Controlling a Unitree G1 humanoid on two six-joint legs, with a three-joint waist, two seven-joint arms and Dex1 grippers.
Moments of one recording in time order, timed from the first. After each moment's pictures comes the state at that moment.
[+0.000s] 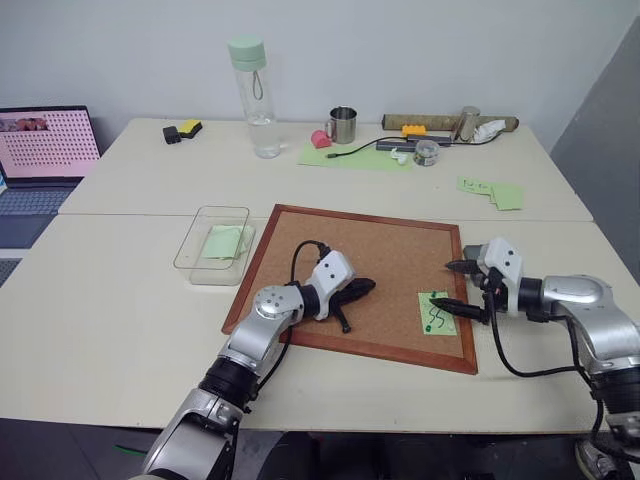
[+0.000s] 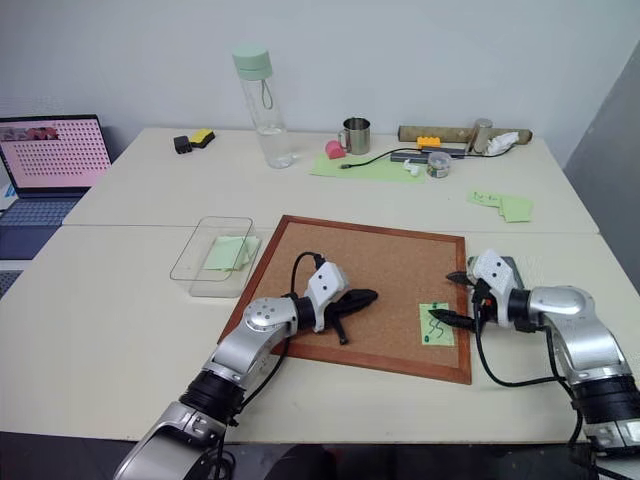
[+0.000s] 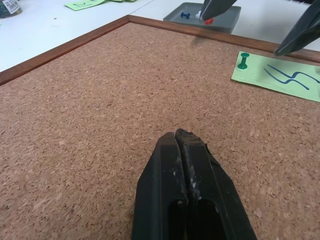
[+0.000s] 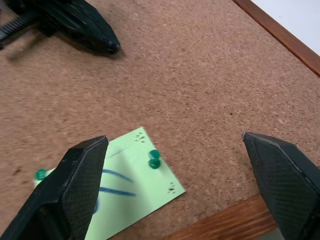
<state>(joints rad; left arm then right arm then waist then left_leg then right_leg) -0.48 0.25 -0.31 0.31 -0.11 0.08 -0.77 -0.36 -0.73 0.06 0.16 0.26 0.25 1.07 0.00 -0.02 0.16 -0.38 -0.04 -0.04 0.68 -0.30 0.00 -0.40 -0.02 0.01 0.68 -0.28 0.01</state>
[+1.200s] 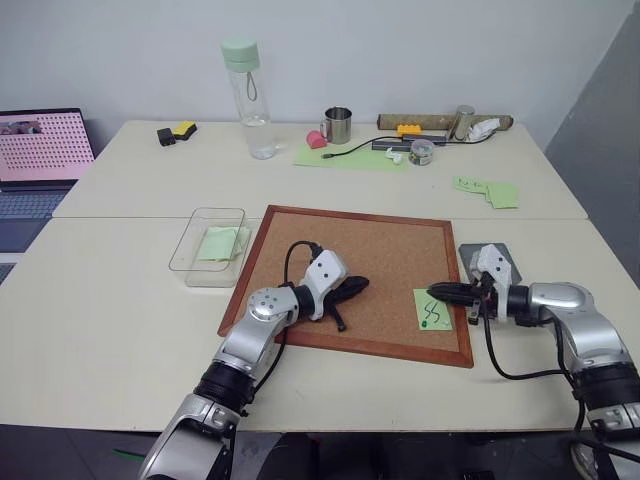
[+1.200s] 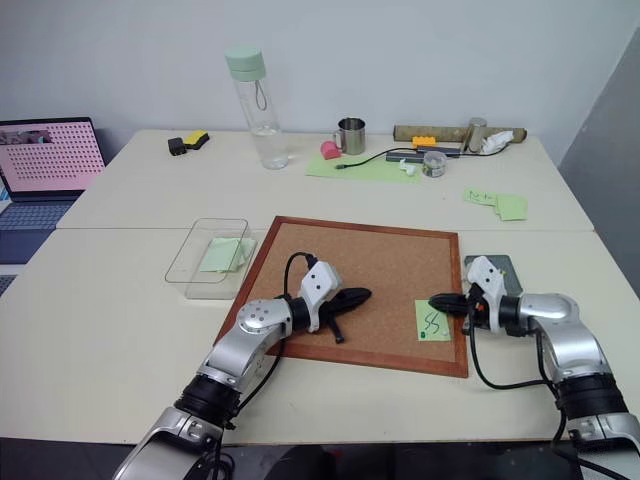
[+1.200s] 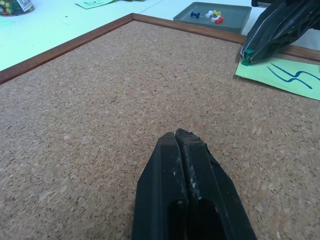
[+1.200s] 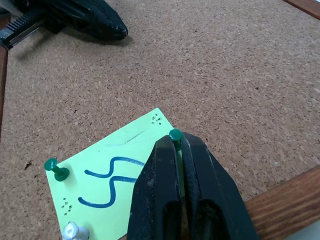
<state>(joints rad) -0.45 0.26 -0.29 0.28 -0.11 0.10 -0.75 -0.35 -0.68 0.03 0.22 0.29 0.28 1.13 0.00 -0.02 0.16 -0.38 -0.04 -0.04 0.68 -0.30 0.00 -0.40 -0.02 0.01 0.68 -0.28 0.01</state>
